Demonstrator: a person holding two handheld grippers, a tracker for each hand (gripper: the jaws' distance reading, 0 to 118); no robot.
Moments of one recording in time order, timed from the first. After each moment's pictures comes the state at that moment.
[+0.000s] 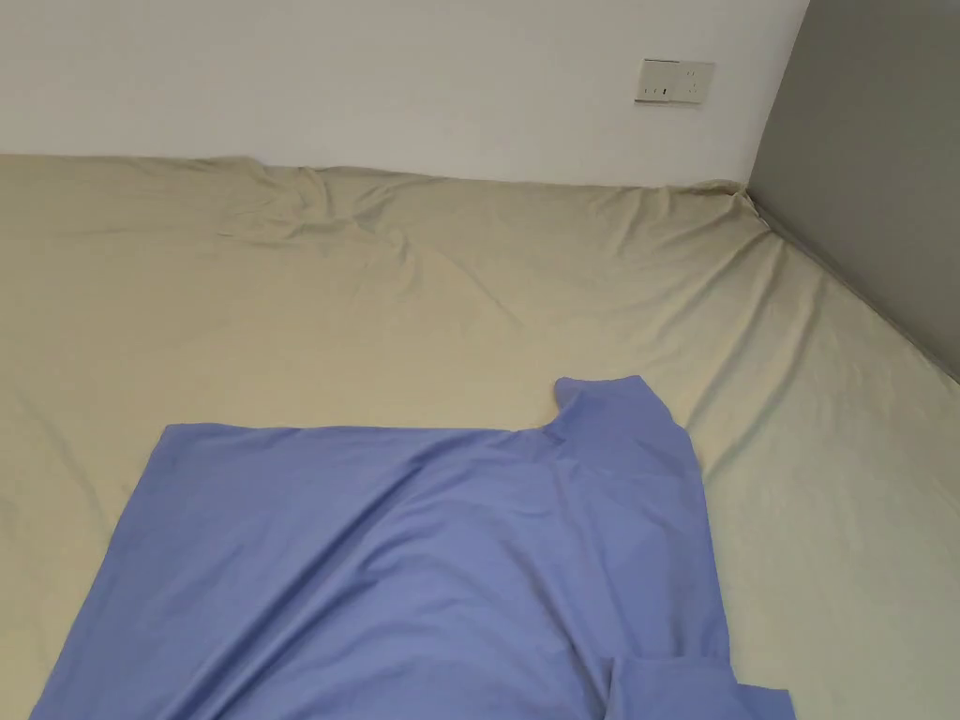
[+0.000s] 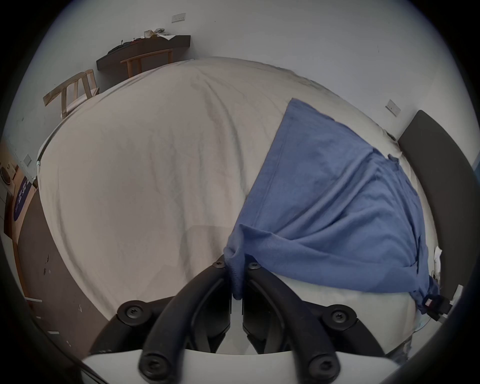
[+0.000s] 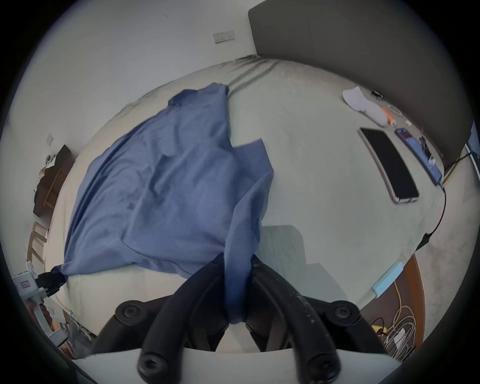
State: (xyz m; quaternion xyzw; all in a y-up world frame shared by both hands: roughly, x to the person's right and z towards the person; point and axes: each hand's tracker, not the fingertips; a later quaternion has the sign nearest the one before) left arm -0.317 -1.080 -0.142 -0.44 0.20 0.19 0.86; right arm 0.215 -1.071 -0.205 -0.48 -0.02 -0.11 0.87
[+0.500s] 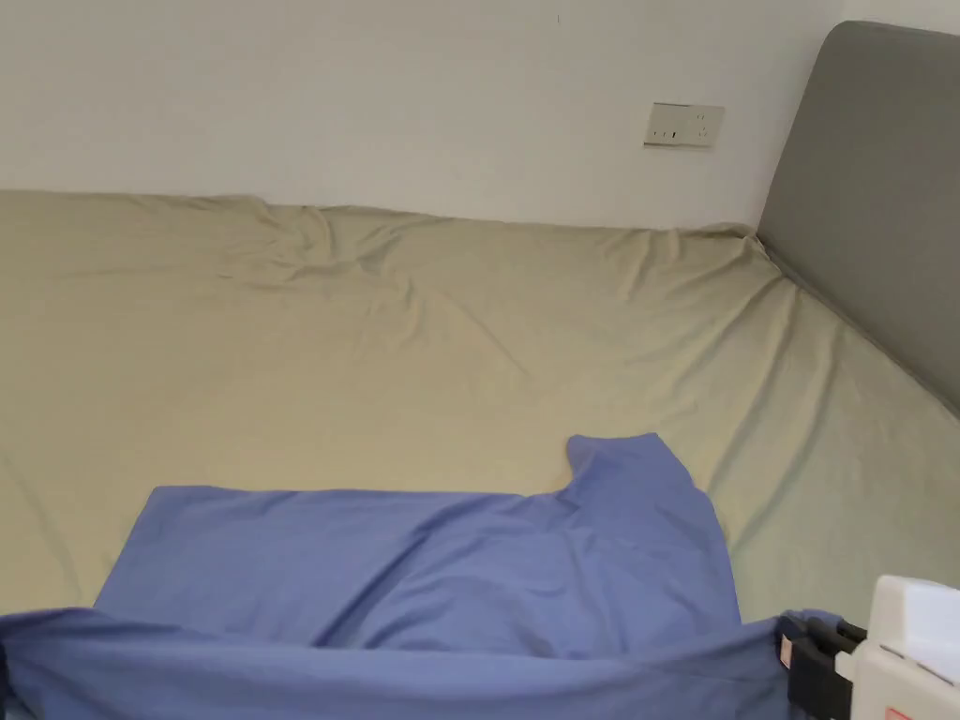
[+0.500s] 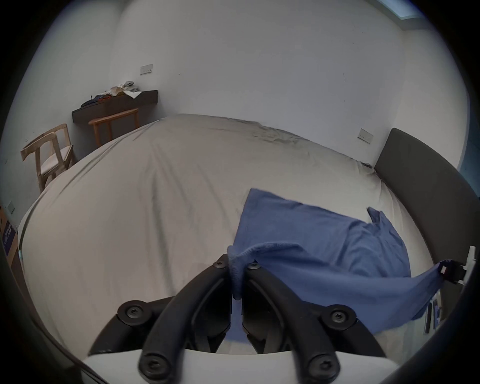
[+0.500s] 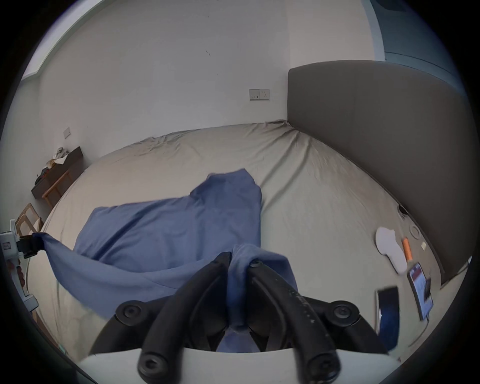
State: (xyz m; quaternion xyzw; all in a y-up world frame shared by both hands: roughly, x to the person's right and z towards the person) left arm -0.339 -1.000 -0.320 -0.32 0.15 0.13 0.93; right arm 0.193 -0.989 -0.392 -0.34 0.02 -0.02 0.94
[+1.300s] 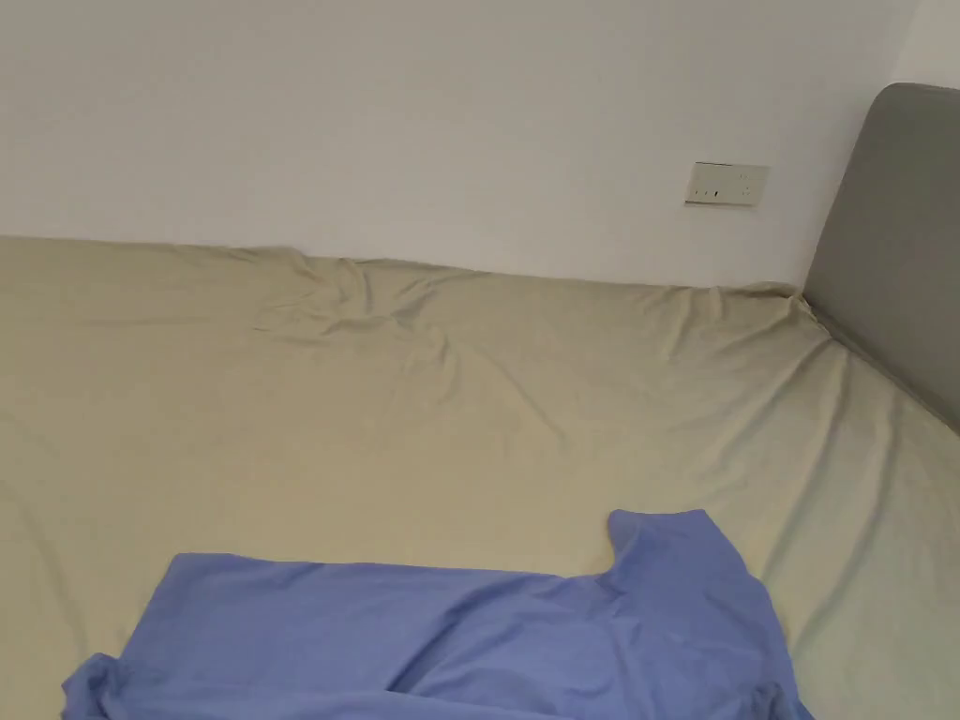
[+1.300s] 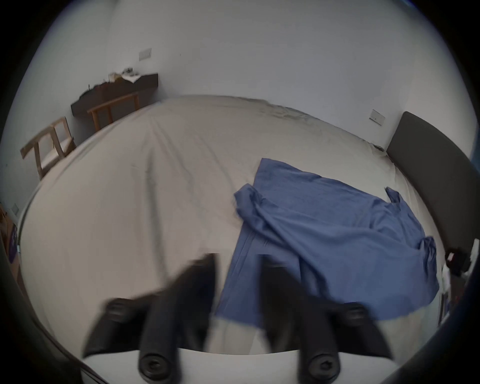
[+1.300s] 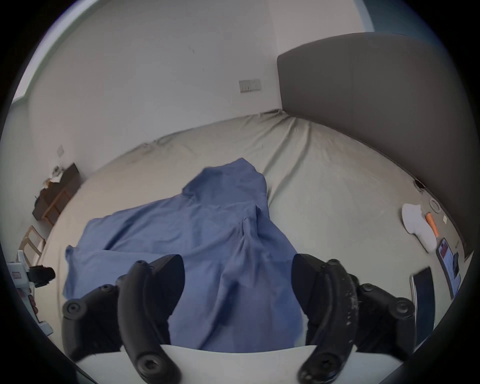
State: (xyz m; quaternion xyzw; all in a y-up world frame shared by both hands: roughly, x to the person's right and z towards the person) left arm -0.337 -1.047 -0.299 -0.36 0.17 0.11 0.91; right arm 0.199 -1.036 -0.380 -0.34 0.02 -0.08 0.94
